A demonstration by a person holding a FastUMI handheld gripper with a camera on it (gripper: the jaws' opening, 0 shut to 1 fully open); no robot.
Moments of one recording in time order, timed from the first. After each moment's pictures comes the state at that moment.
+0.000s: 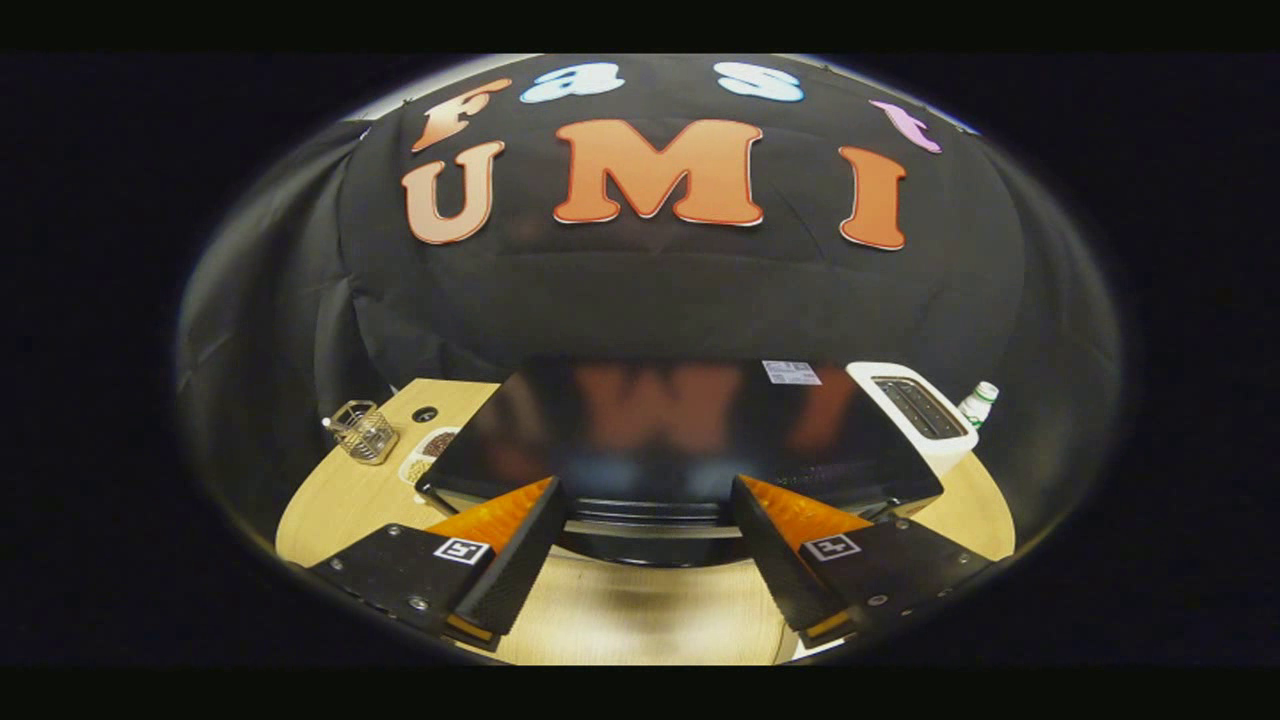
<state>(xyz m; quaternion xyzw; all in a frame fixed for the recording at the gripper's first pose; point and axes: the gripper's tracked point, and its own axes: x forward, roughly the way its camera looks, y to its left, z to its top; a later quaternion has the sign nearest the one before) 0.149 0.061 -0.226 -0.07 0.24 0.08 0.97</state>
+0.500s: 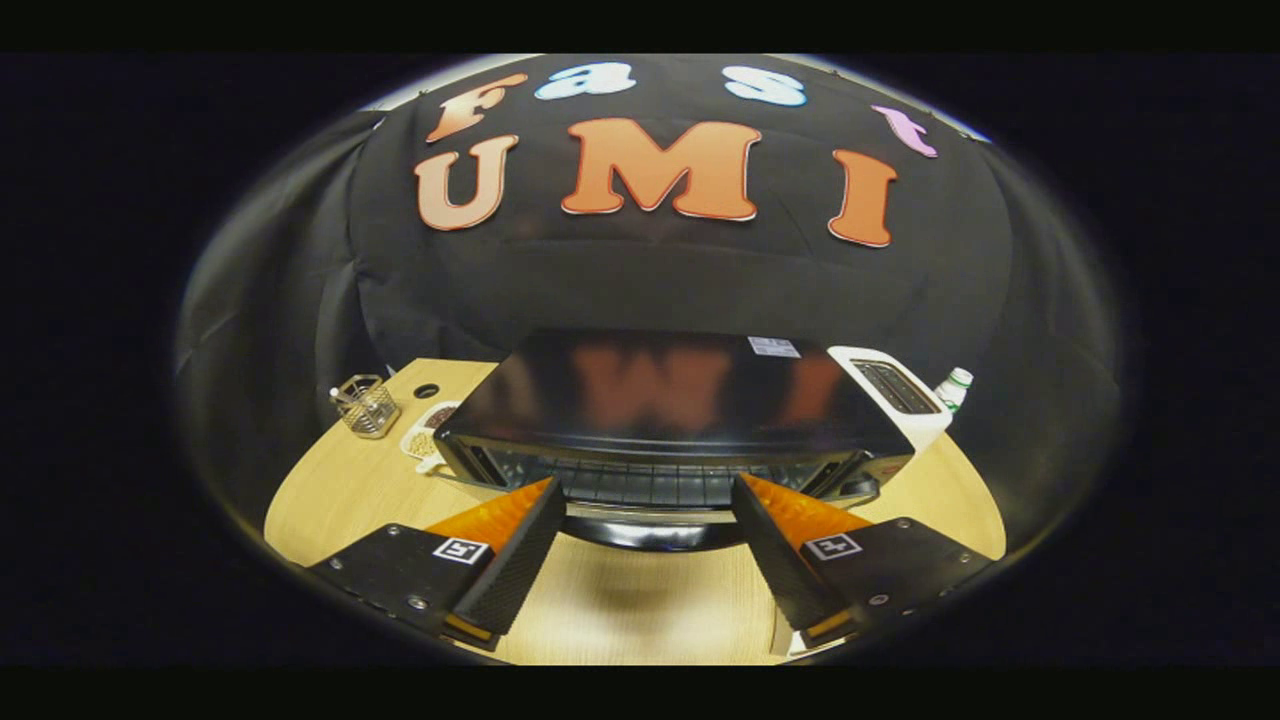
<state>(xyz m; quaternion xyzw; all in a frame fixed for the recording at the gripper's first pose) 0.091 0.052 -0.238 -0.08 0.25 0.06 0.96</state>
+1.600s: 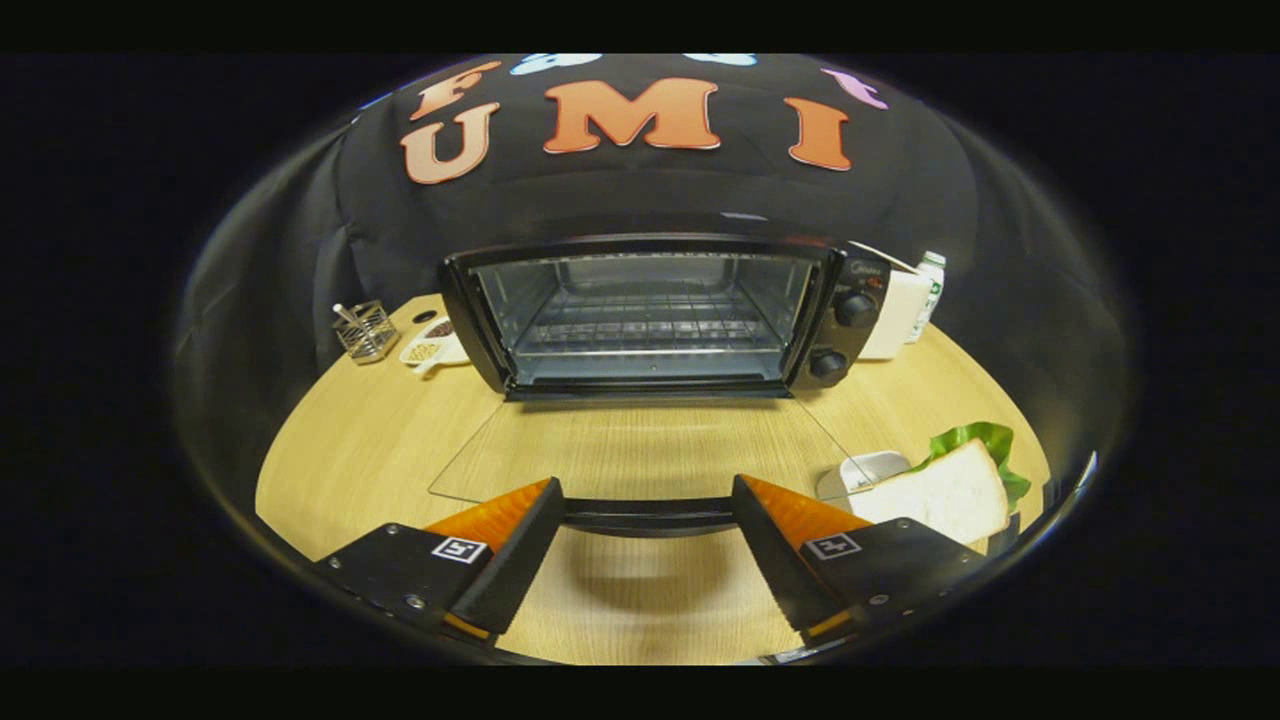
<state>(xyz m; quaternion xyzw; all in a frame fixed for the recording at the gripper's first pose) -0.008 0.028 -0.356 -0.05 0.34 0.04 0.94</state>
